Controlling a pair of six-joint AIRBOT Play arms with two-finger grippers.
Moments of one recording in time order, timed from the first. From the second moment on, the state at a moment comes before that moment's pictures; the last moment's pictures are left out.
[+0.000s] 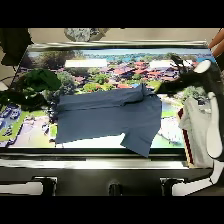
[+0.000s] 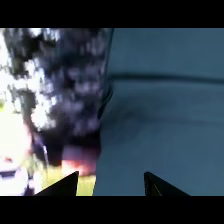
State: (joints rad) left arm 0.32 -1.53 1.37 1.19 -1.36 -1.45; right arm -0.18 -1.70 1.71 -1.14 1.39 1.10
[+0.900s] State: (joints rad) left arm 0.40 -1.29 0.68 1.04 -1.24 -1.31; right arm -0.24 -1.46 1.29 -1.24 1.56 0.96
